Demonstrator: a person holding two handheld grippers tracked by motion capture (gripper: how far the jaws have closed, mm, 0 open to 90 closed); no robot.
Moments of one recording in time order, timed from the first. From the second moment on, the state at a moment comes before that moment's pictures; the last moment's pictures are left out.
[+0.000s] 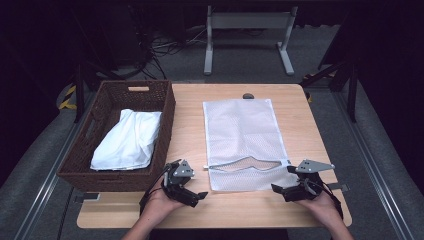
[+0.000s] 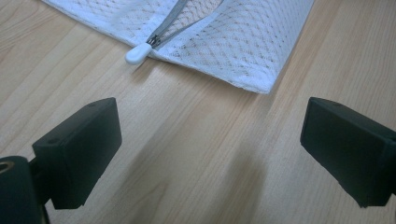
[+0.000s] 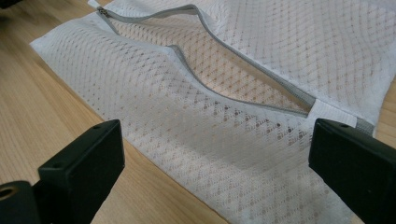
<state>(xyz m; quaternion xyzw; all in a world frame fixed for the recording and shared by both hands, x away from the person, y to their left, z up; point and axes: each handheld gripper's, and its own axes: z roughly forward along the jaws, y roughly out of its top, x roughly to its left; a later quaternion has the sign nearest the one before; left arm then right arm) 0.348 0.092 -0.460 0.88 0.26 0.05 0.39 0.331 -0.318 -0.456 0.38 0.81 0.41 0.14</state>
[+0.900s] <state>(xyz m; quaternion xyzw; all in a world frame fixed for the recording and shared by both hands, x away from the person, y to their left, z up) 0.387 0.065 -0.430 0.87 0.25 0.04 0.42 0.371 -0.327 -0.431 0.43 0.80 0.39 0.14</state>
